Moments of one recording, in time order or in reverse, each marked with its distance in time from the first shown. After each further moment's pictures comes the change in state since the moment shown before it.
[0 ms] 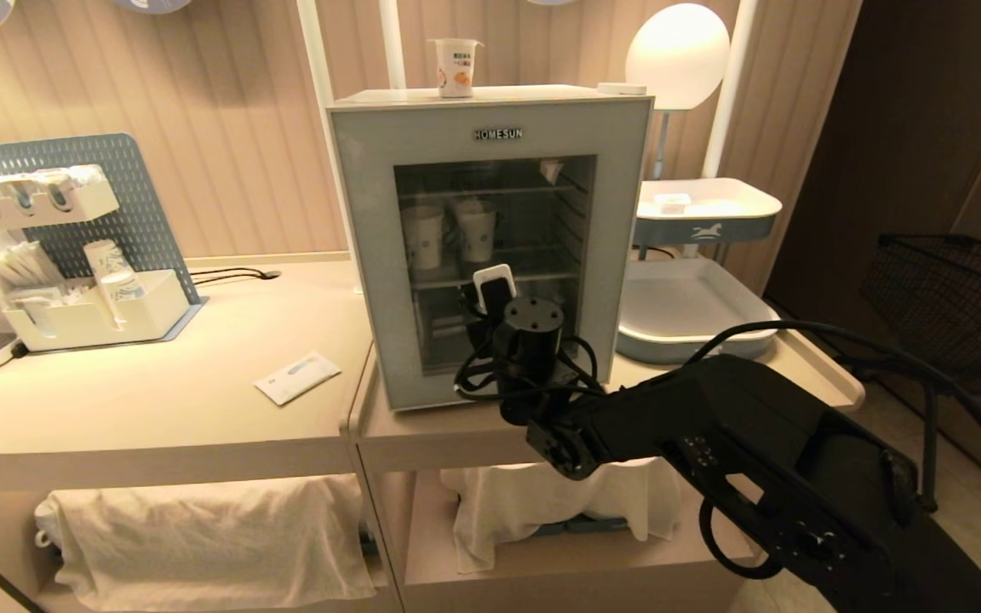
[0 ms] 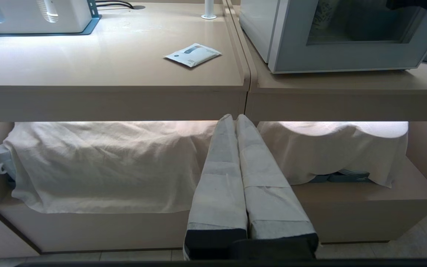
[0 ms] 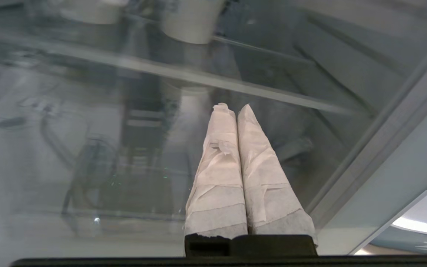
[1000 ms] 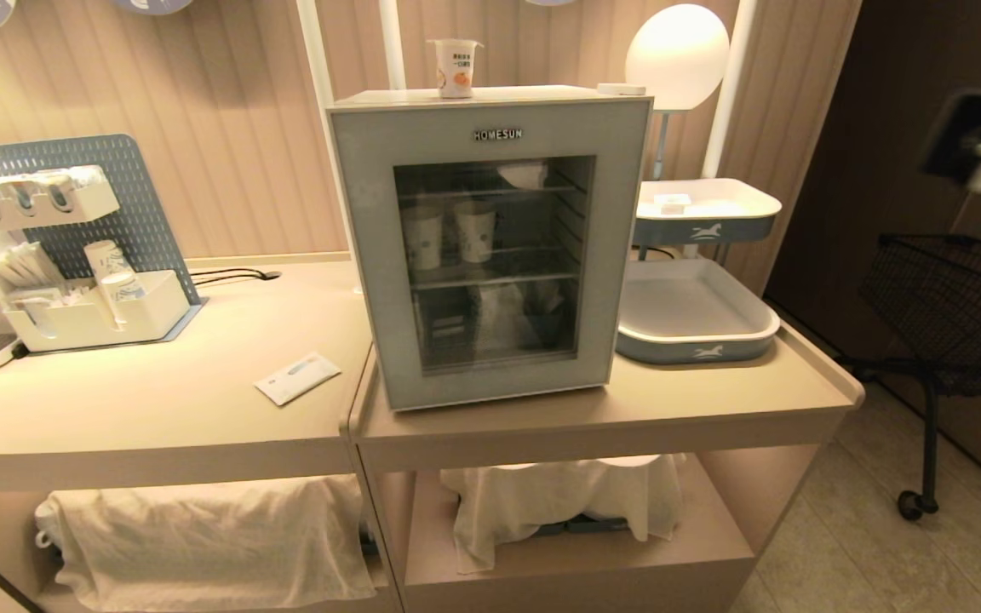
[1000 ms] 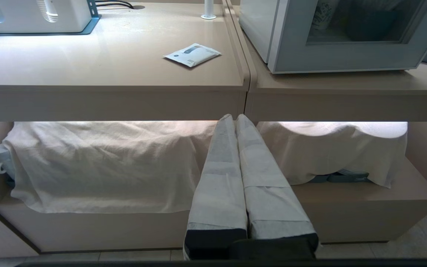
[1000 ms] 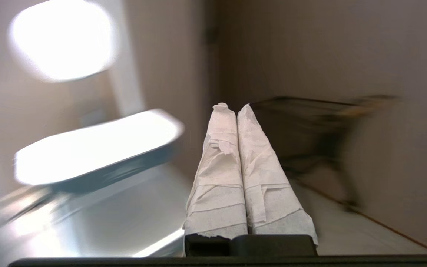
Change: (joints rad) left arm 0.000 0.000 0.000 0.000 0.000 -0.004; right arm -0.313 -1.191 0.914 -0.127 -0.324 -0.054
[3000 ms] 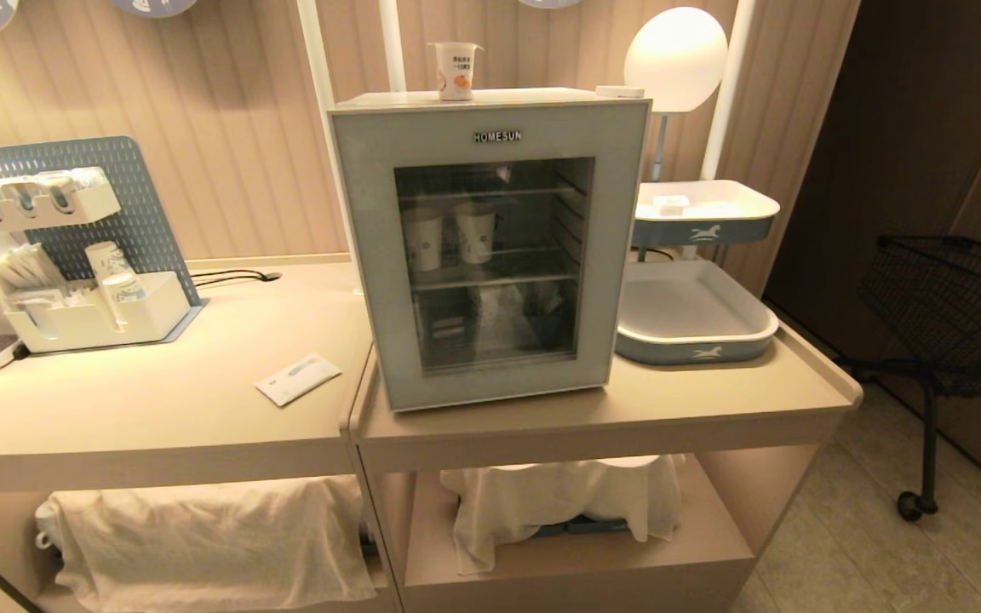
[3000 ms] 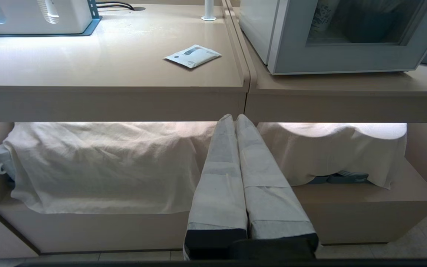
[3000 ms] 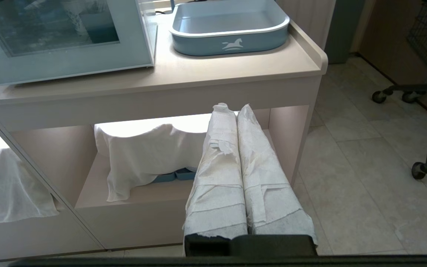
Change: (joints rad) left arm 0.000 0.000 0.000 -0.002 0.000 0.000; right arm -0.390 -1.437 0.881 1.106 0.959 0.435
